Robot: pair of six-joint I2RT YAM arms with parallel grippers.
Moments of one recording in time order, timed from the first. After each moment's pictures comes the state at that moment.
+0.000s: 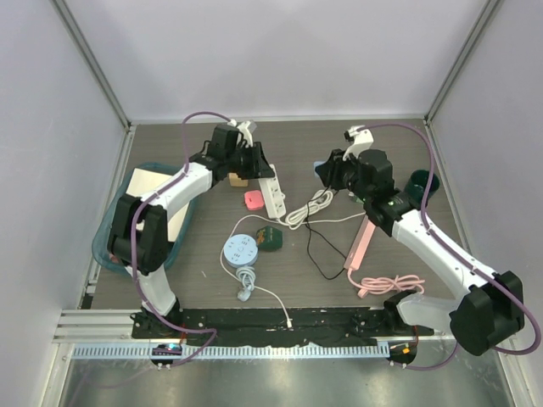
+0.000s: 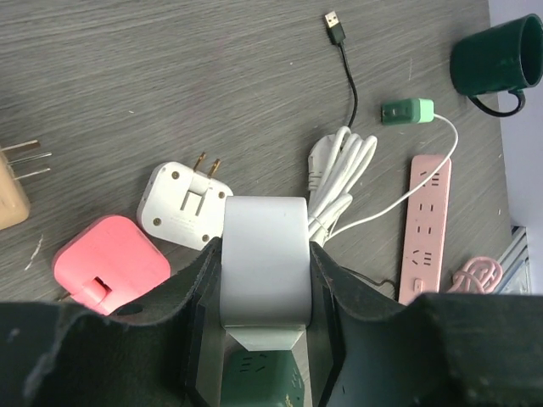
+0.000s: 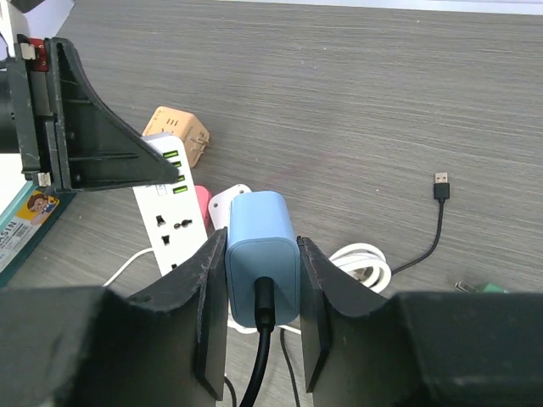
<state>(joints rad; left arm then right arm) -0.43 1.79 1.36 -0.22 0.40 -0.48 0.44 1.19 0.92 -0.03 -0.01 0.27</state>
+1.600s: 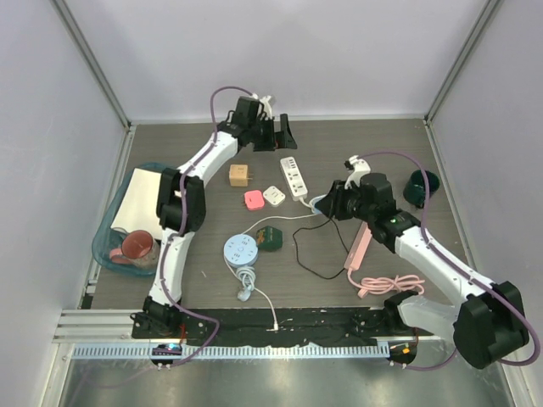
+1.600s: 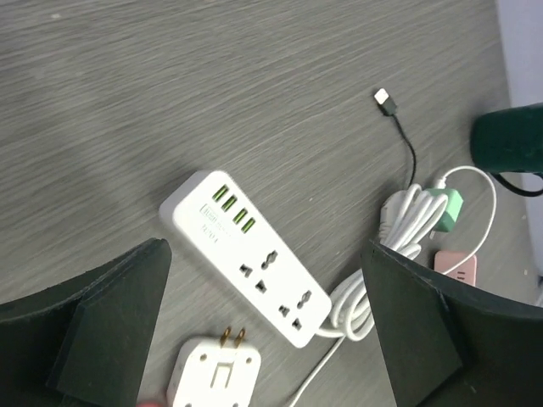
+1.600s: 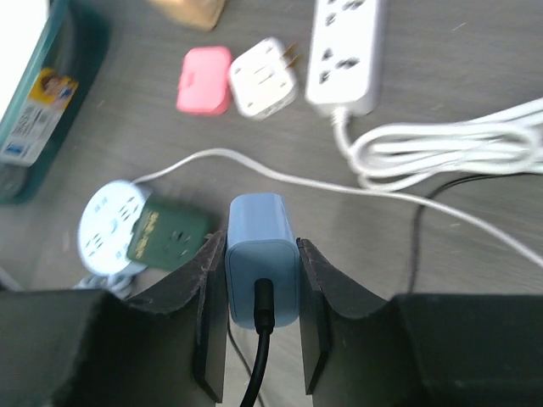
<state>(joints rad) -0.41 2.37 2.13 -0.40 0.46 -0.44 0.40 1.09 0.71 -0.12 -0.18 0.36</state>
